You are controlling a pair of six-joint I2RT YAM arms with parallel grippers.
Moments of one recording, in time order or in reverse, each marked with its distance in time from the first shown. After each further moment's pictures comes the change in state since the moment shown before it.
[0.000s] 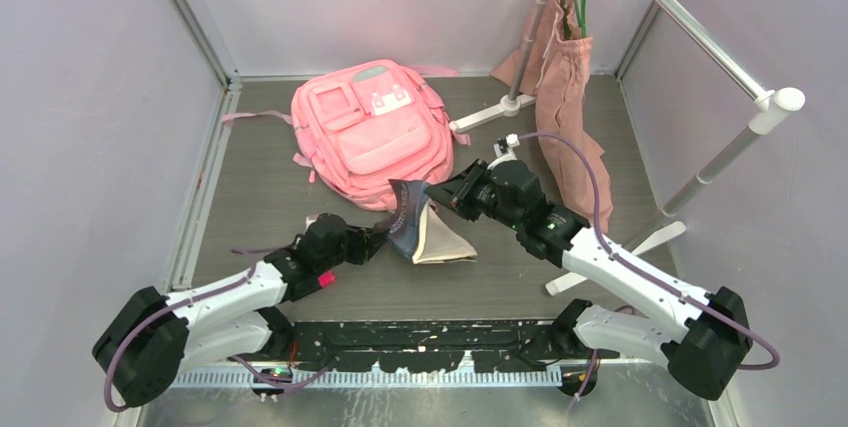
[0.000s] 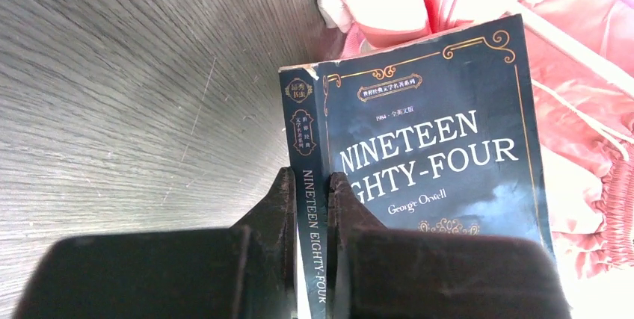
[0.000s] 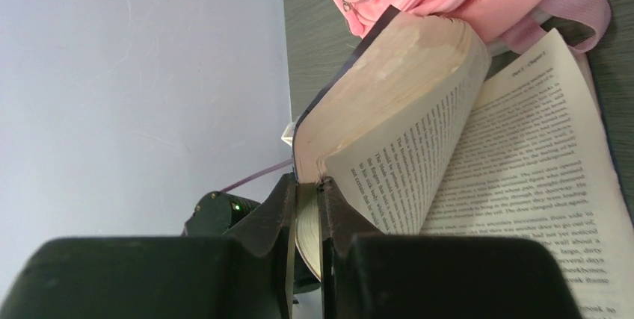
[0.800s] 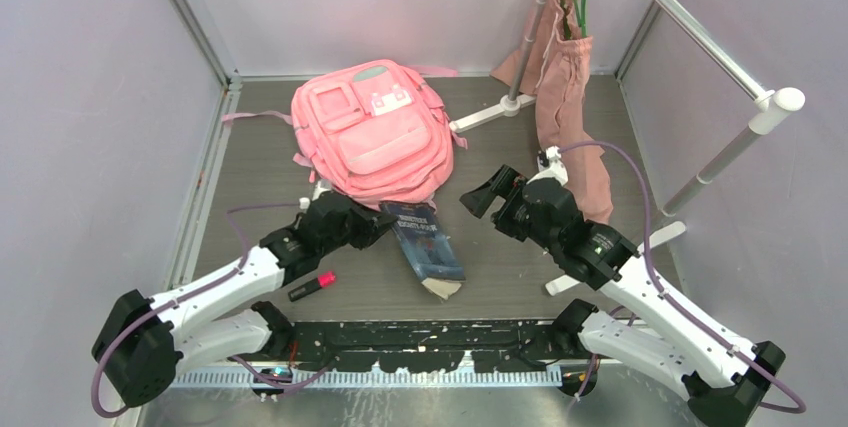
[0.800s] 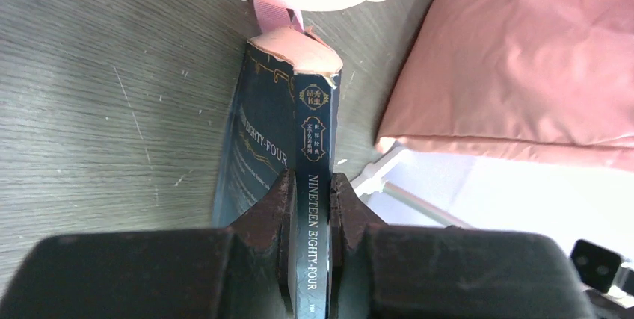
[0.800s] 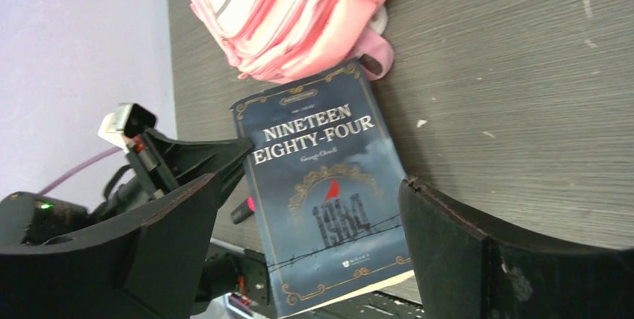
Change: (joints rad) left arm -0.001 -0.022 0.222 -0.182 0.000 0.374; right arm -0.003 -0.279 0.024 -0.455 0.209 -0.222
